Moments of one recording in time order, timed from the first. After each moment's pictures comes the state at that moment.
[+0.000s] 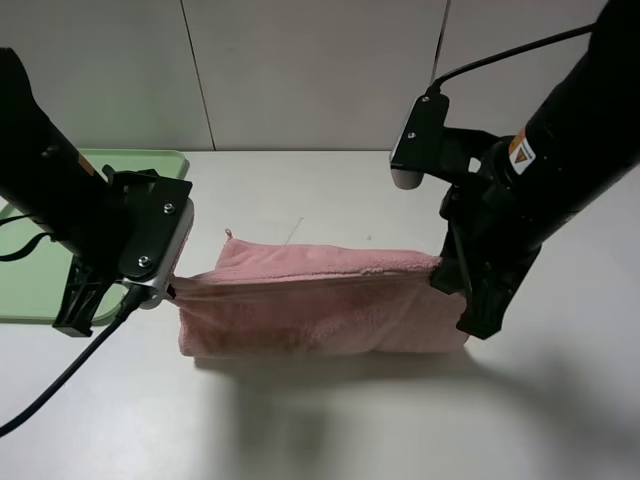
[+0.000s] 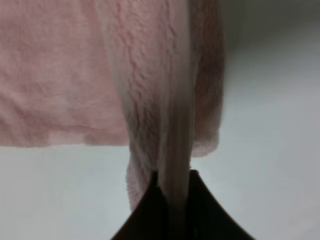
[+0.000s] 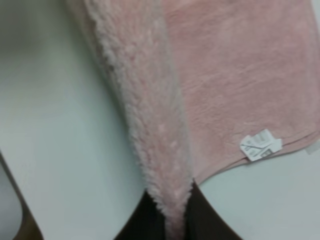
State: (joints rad) left arm -0.46 1.48 -0.81 -0.18 0.67 1.36; right arm 0.70 1.40 -0.94 0.03 0.96 -0.55
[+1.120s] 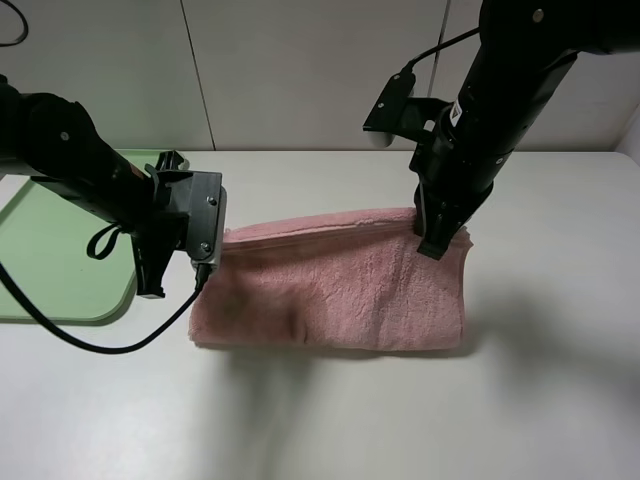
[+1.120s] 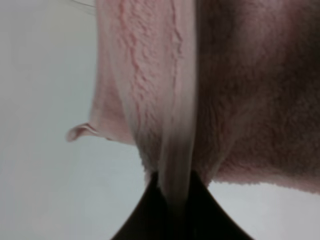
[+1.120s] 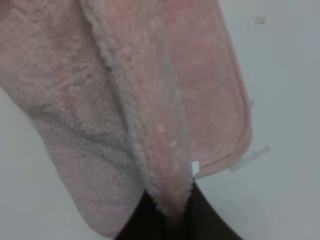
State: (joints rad) left arm -0.42 1.69 -0.81 -0.17 0.19 1.36; right arm 0.59 1.66 -1.15 -0.04 0.95 -0.59
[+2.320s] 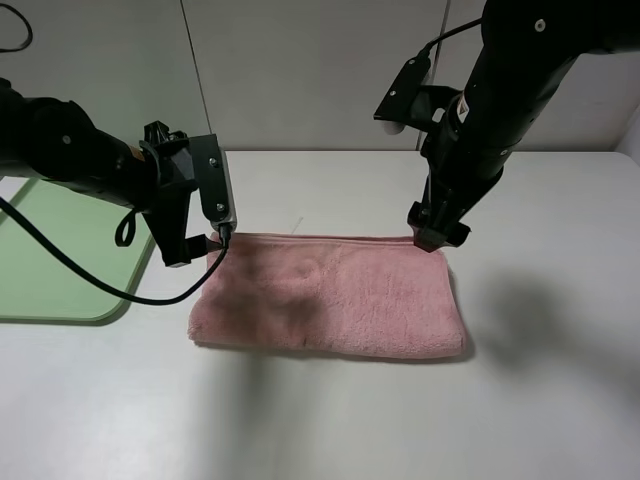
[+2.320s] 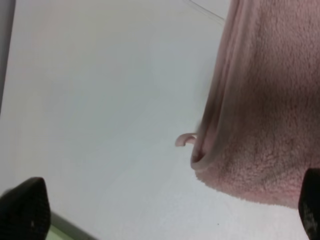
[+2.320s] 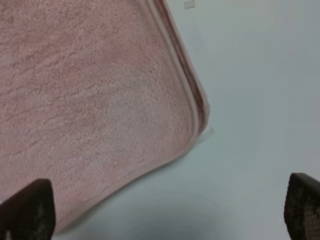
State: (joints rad) left arm -0.42 1.69 -0.81 -0.16 -0.03 1.20; right arm 0.59 1.66 -1.15 -0.20 0.90 -0.44
